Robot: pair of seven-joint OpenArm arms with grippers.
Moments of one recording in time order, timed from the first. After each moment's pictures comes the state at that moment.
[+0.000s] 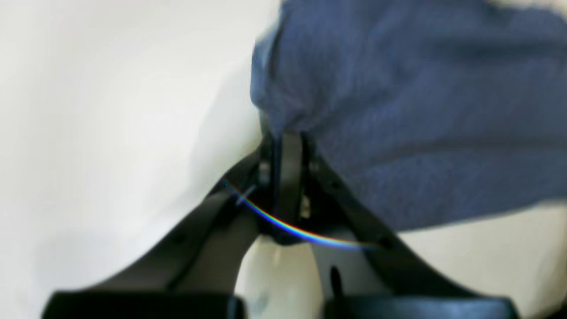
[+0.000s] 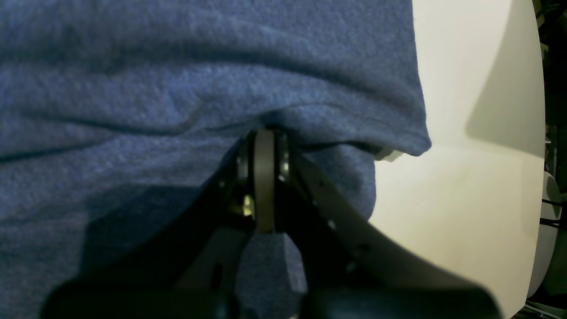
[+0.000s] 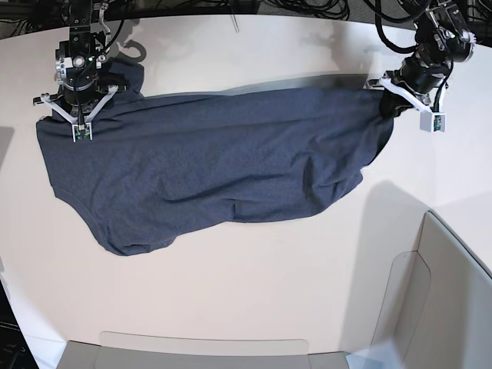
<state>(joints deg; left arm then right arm) 21.6 -6.3 -36.2 116.8 -40.0 -20.9 67.8 -20.6 13.5 10.5 102.8 -9.6 4.9 -45.9</state>
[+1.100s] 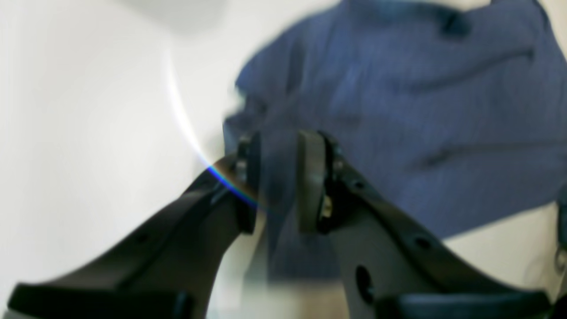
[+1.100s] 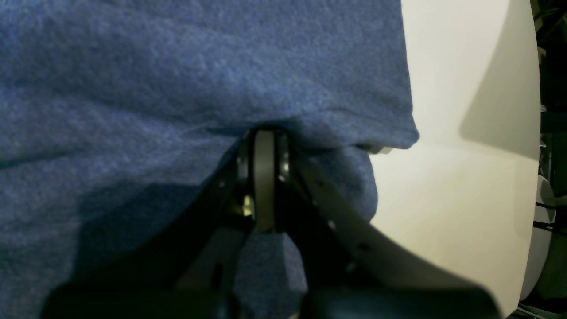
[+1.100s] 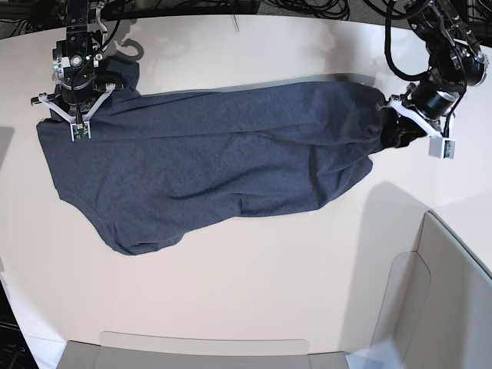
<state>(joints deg) 12.2 -8.3 -37.5 113.6 -46.6 -27.4 67.6 -21.2 14.9 10.4 102.8 -9.2 5.1 -45.9</state>
